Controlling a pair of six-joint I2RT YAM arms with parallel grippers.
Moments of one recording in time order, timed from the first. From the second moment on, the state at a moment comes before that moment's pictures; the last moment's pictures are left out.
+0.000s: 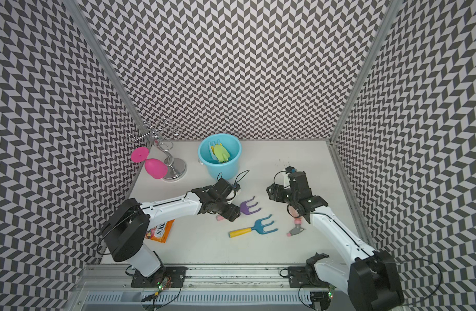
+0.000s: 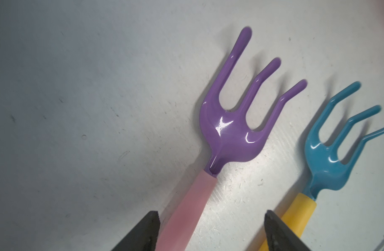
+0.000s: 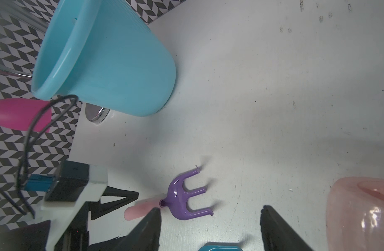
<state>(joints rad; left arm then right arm) -0.81 1.67 1.01 -0.47 0.09 -0.21 0.32 1.14 0.71 -0.31 -0.24 0.50</state>
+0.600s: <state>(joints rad) -0.87 1.79 1.10 -0.50 -0.05 -0.18 0.32 1.12 0.70 -0.31 -0.22 0.50</state>
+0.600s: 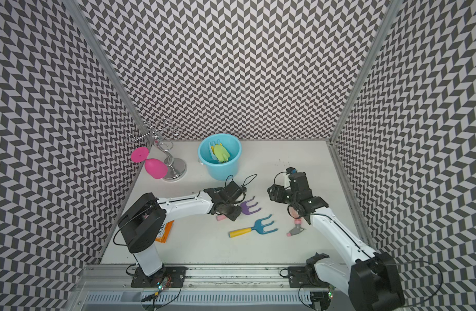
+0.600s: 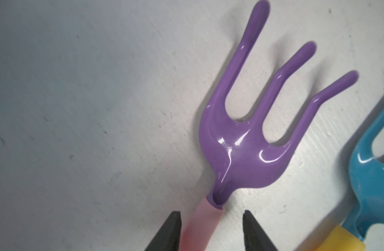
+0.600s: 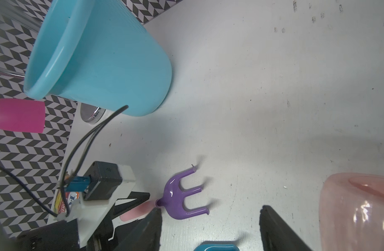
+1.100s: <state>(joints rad) -0.91 1.85 1.14 -0.50 -0.12 -0.16 0.32 1.12 0.70 -0.31 -0.21 0.50</state>
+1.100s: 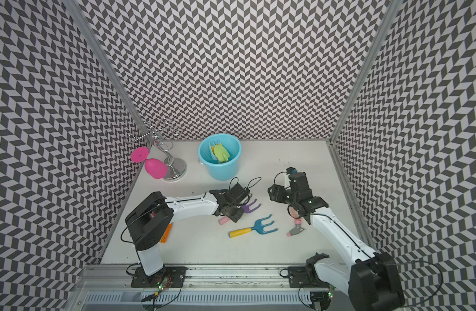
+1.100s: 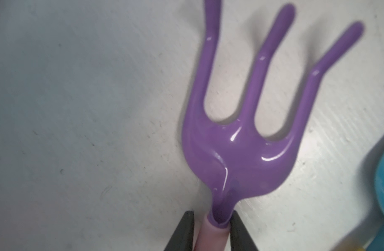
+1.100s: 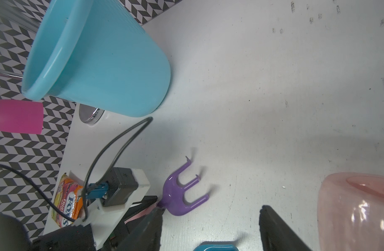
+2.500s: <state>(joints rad) -0.67 1.67 1.54 -0.40 -0.06 -0.22 0.30 1.07 0.81 -0.29 -0.30 0.51</state>
